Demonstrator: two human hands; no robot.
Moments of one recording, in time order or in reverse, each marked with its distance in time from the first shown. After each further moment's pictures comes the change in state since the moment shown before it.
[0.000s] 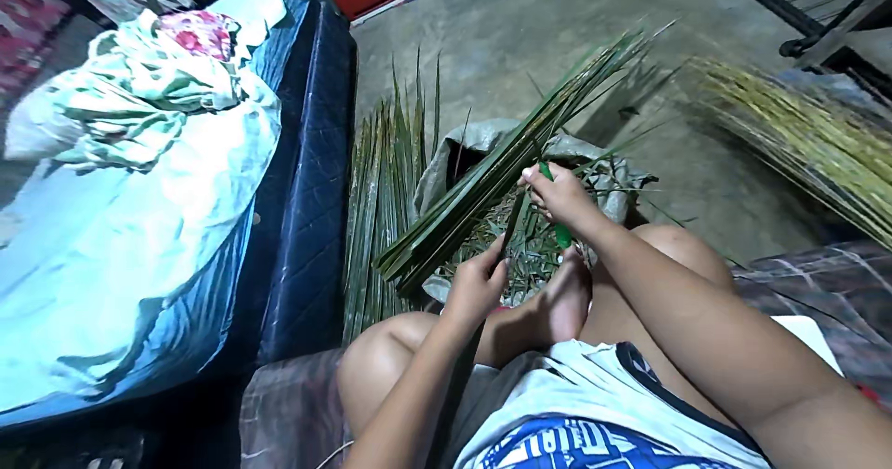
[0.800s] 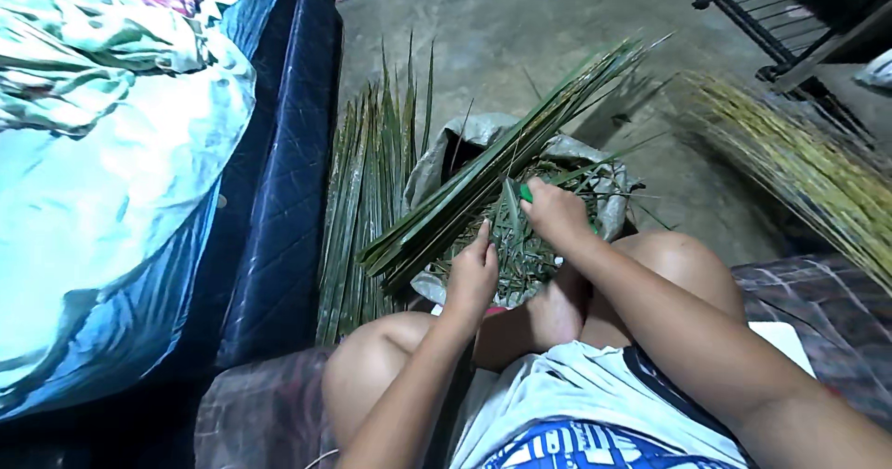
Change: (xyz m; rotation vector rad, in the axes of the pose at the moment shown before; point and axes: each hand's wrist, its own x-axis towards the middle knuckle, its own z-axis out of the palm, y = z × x) left_hand 0.020 -0.019 -0.004 -0.003 0.118 -0.115; right_hand 0.001 -0.010 0.045 -1.008 0.093 0.052
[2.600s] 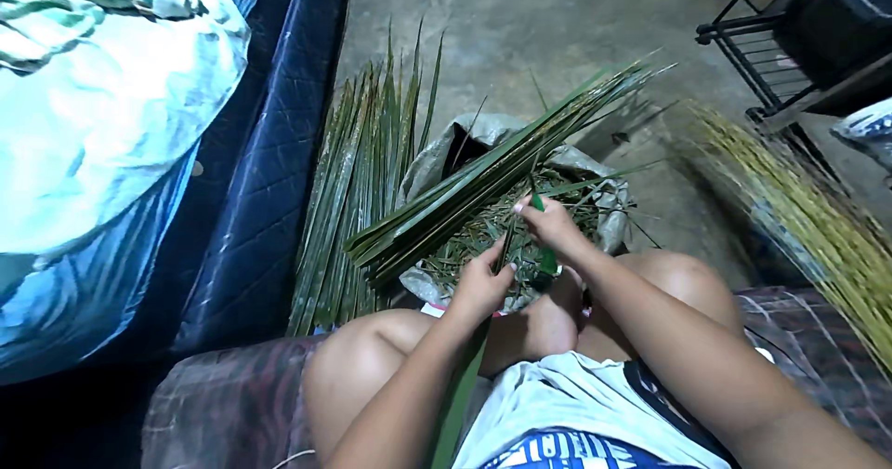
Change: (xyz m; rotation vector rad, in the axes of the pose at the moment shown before) left_hand 0.003 -0.013 -0.005 -0.393 -0.283 -0.151; right_hand 0.018 0.010 0.035 0.889 -0.194 0.062
